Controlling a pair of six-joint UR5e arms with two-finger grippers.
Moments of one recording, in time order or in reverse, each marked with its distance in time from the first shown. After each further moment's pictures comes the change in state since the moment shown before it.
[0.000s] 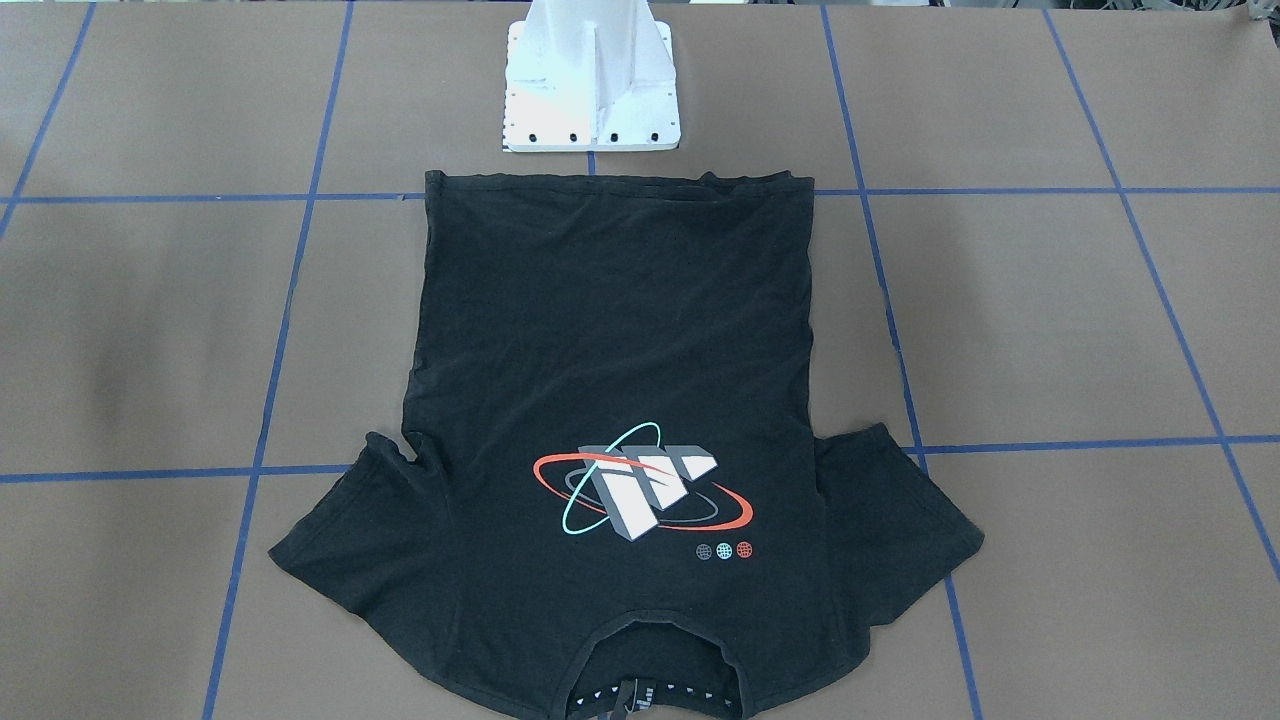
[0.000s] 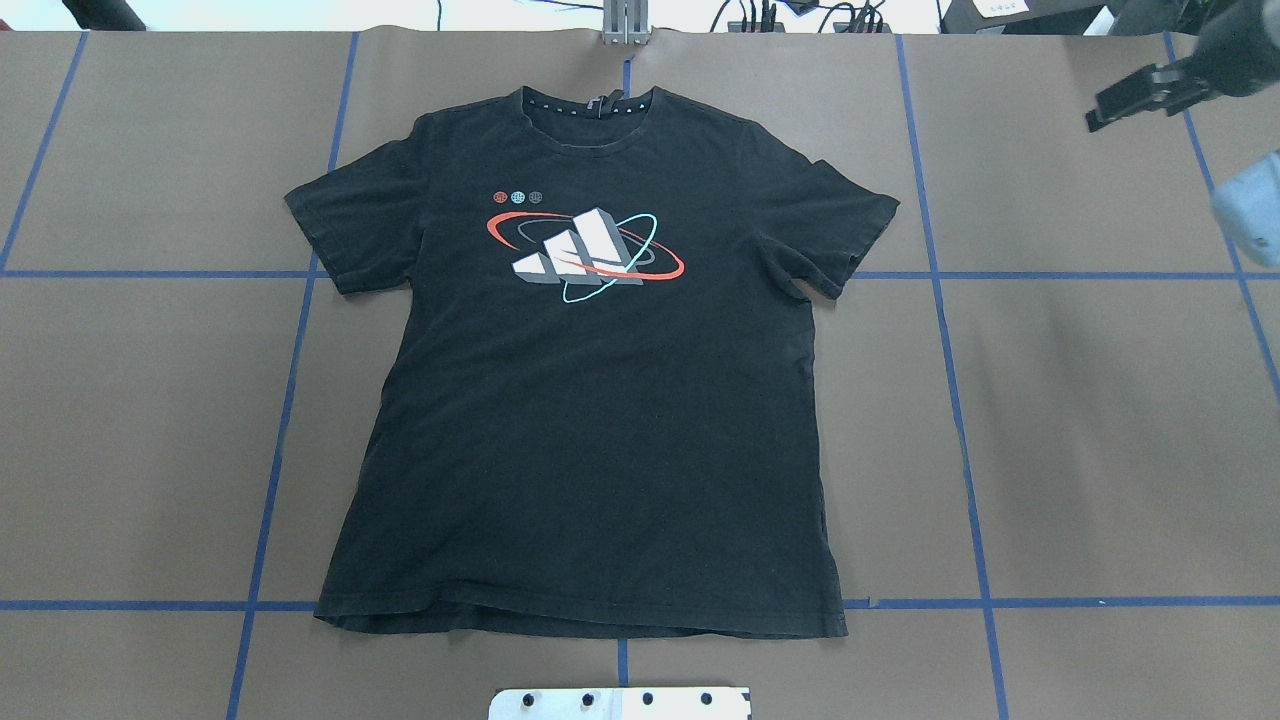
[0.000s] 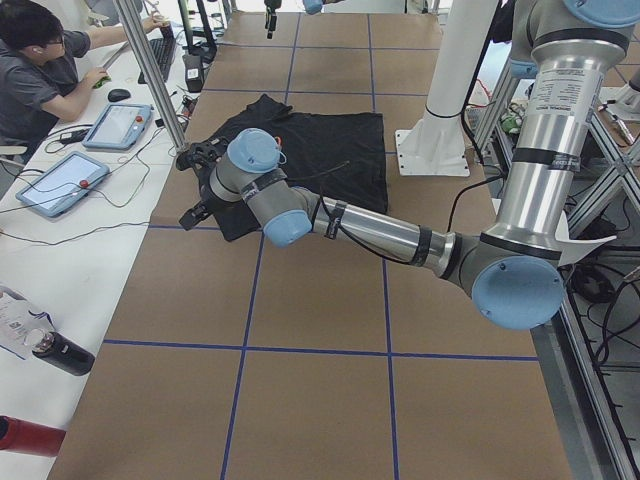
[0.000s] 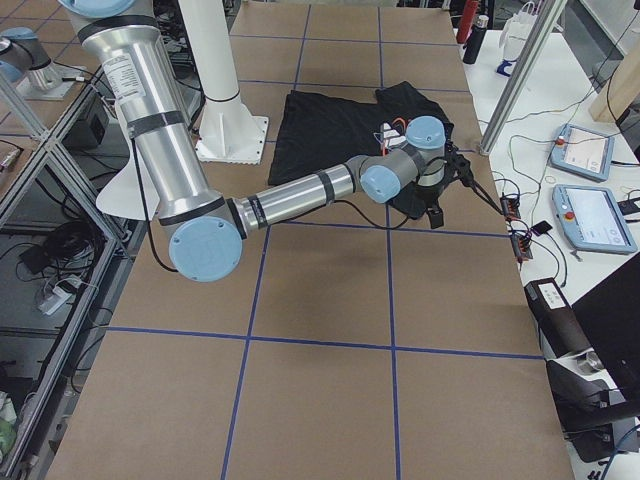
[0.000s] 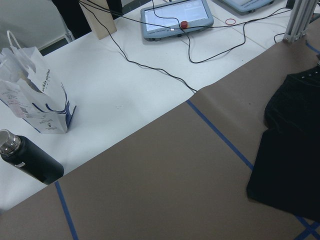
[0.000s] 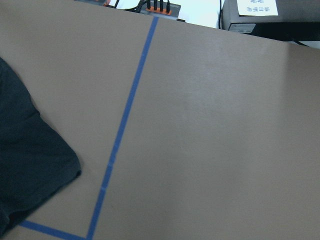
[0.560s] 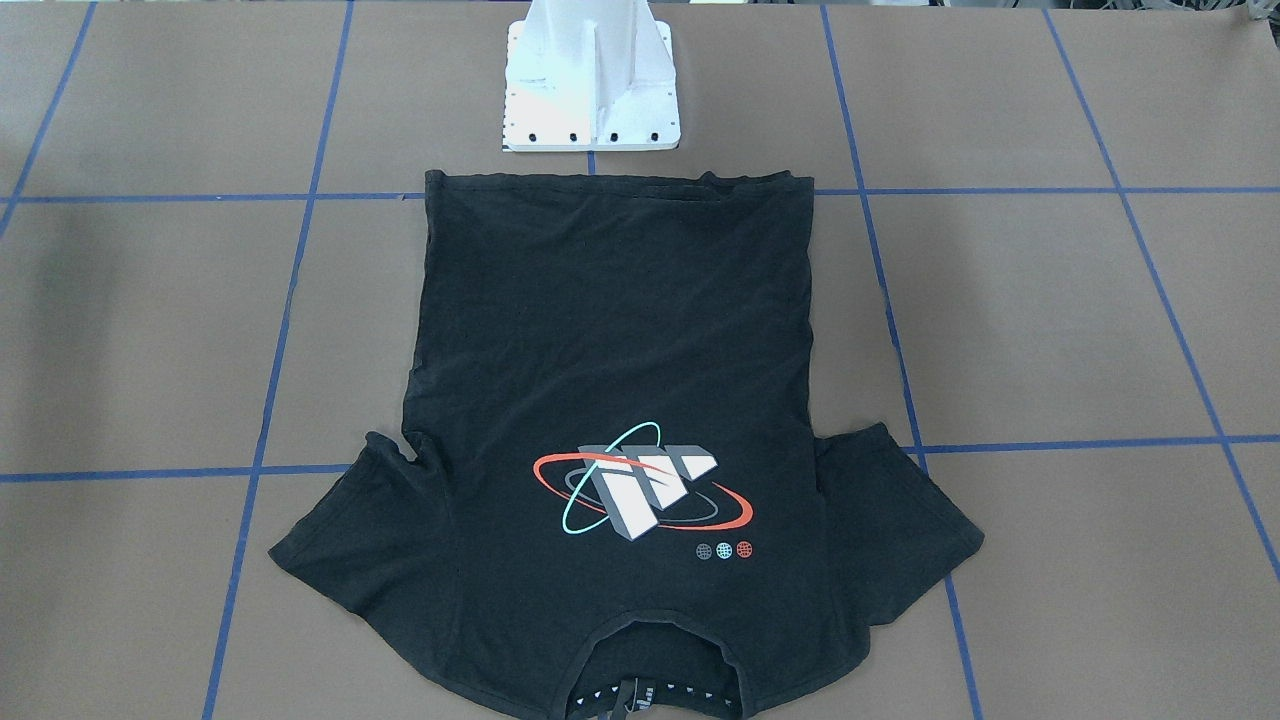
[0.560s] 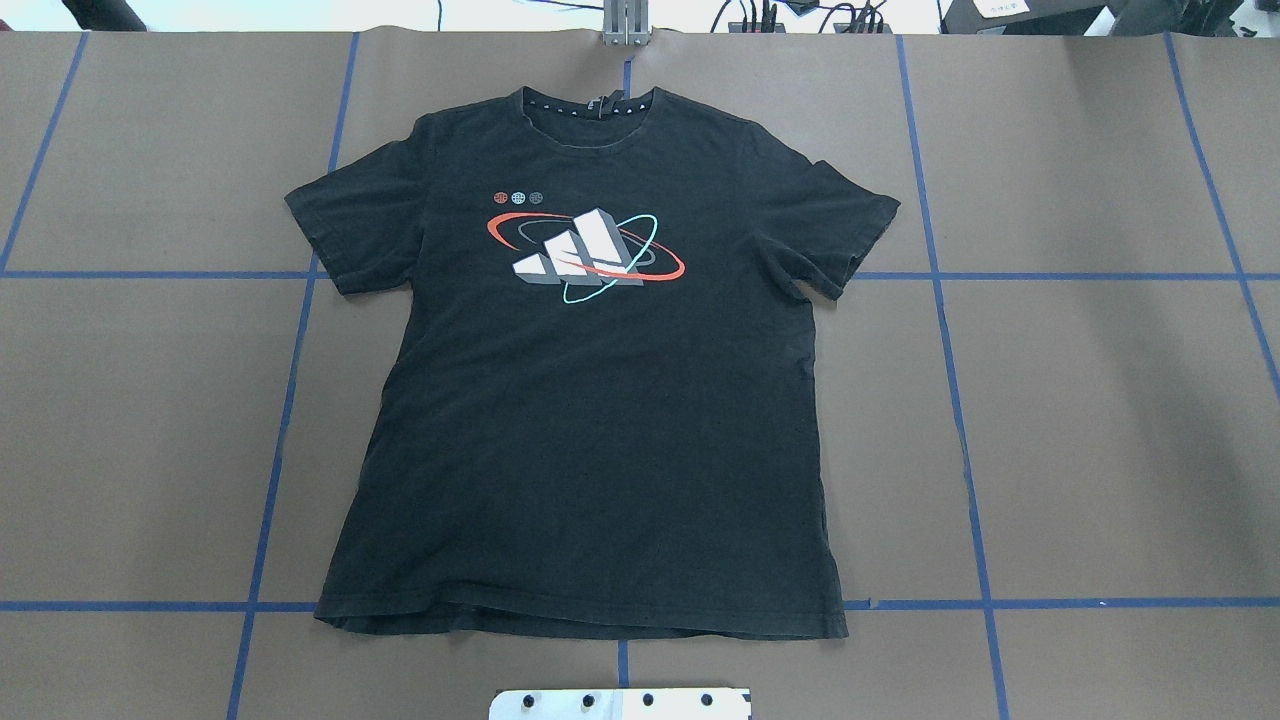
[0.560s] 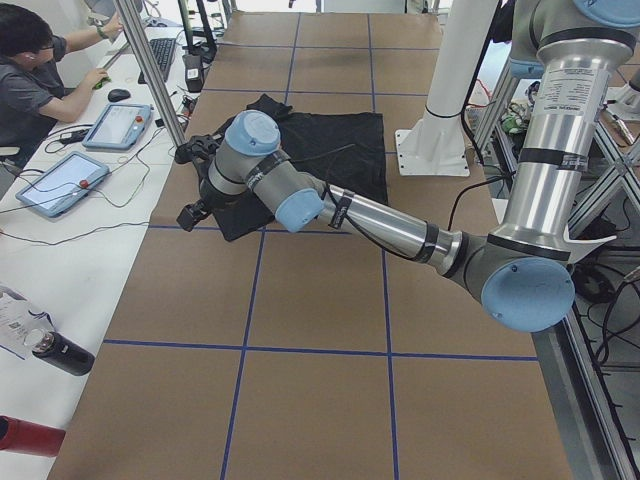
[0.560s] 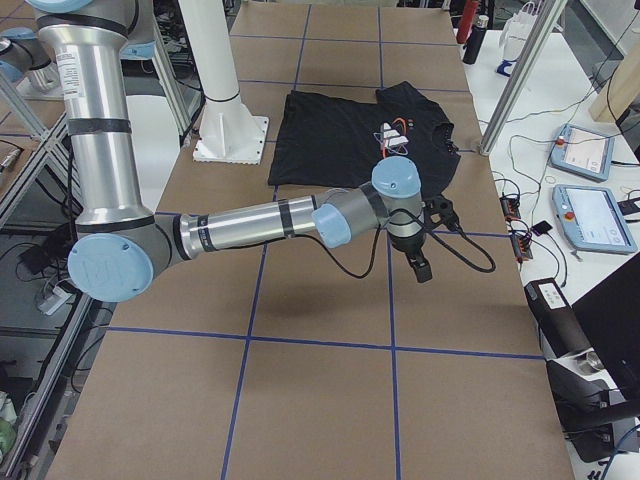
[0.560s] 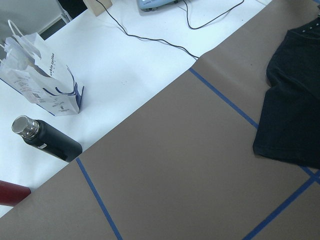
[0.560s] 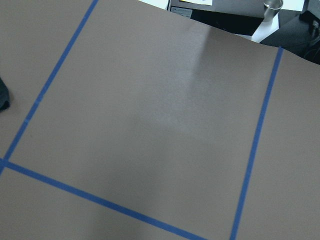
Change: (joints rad) left arm -0.047 -0.002 -0.047 0.142 0.000 0.111; right arm 0.256 -0.252 0.144 -0.076 0.101 -0.438
